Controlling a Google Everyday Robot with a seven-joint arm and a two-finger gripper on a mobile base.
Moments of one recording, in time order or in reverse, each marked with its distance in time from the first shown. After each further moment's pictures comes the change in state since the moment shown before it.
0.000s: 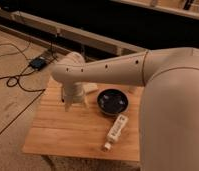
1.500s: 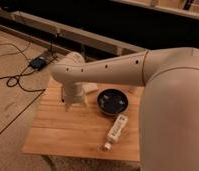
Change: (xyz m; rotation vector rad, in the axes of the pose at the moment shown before) arm 0.000 0.000 0.000 0.000 -0.001 0.000
